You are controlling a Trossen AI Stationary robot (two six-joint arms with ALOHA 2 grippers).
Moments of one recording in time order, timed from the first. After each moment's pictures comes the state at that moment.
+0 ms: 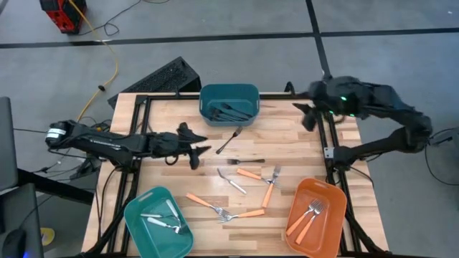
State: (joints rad) left arm -0.03 1.09 0.60 0.09 -0.35 -0.29; right arm -0.19 1.08 1.60 -1.13 0.38 0.04
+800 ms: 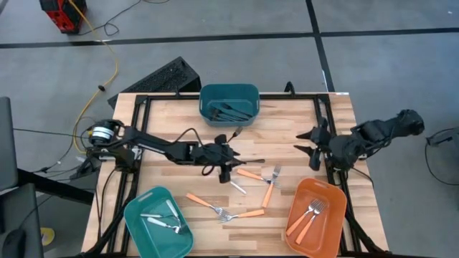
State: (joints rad) left arm -0.06 1.70 0.97 0.19 -0.22 -0.03; right arm 0.38 0.70 0.90 -0.89 0.62 0.37
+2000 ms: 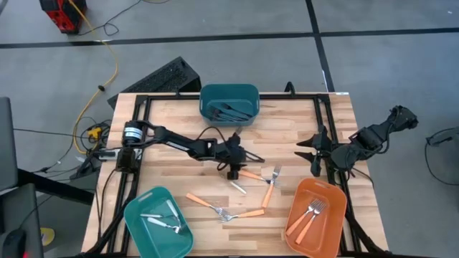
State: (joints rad) left arm 0.05 2.02 1.14 0.16 -0.04 0.16; right arm 0.54 0.62 0.75 -0.83 0.71 0.55
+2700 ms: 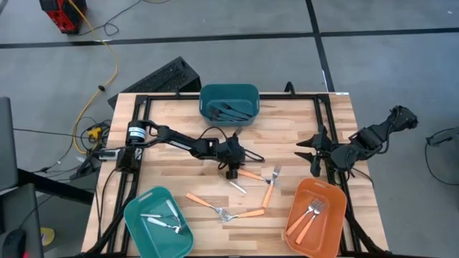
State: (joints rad) left arm 0.06 2.06 1.15 0.07 -0.03 0.11; right arm 0.54 0.62 0.75 -0.82 0.71 0.56
